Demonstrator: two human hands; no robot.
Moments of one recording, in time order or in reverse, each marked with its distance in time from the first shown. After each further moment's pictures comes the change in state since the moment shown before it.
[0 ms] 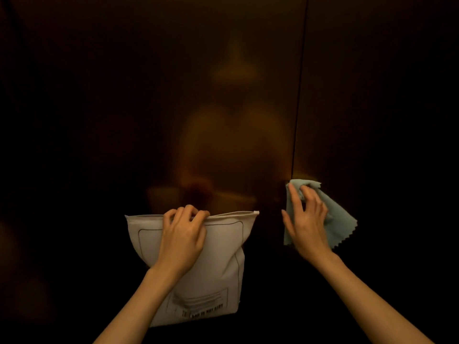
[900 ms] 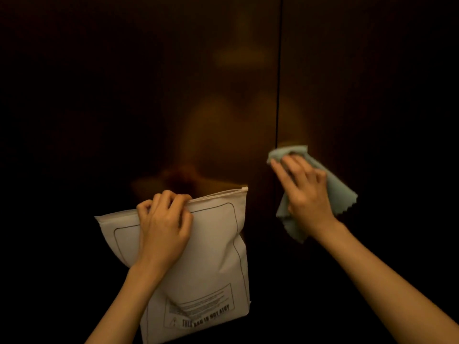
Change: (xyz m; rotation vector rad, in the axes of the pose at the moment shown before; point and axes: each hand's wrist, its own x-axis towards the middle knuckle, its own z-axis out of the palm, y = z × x) left_hand 0.037 0.021 0.005 0.034 0.103 -0.117; right_hand 0.064 0.030 -0.016 -0.036 0.175 -0.353
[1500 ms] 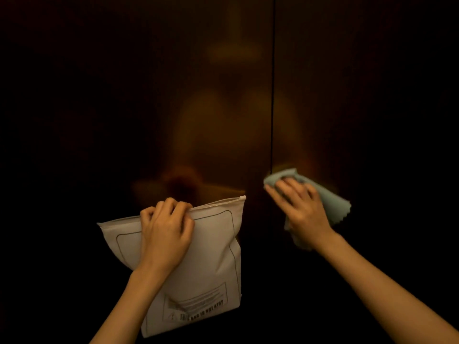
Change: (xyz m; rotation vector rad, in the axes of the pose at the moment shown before) left_hand -0.025 0.001 0.003 -0.012 -0.068 -0.006; right_hand -0.058 -0.002 0.005 -0.023 -0.145 -0.113
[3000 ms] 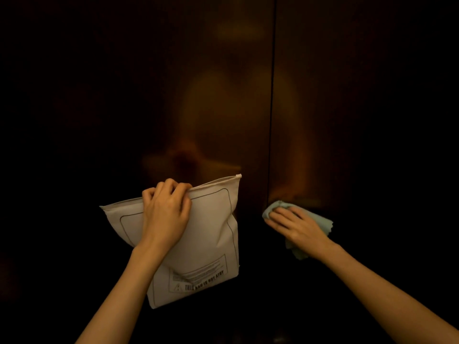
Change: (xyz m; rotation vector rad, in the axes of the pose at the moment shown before) left_hand -0.013 0.002 -0.016 0.046 -0.076 -0.016; right_hand -0.087 -0.017 0.026 -0.007 -0.443 -0.298
